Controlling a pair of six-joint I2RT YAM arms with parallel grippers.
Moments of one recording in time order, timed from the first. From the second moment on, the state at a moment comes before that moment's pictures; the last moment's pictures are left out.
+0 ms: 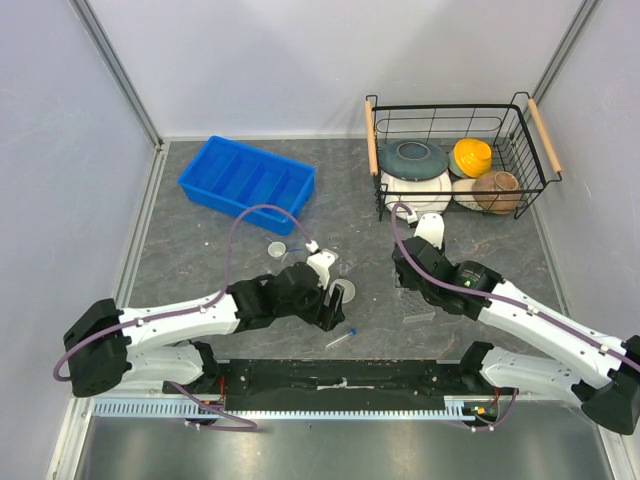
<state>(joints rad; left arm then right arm) -1.06 1.16 0.66 -0.21 -0.04 -0.51 0.89 1.00 0.86 -0.76 0.59 0.63</state>
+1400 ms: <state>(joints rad) -1.35 1.48 0.69 -0.20 -0.31 -0.50 0.94 0.98 0.87 -0.81 0.58 0.64</state>
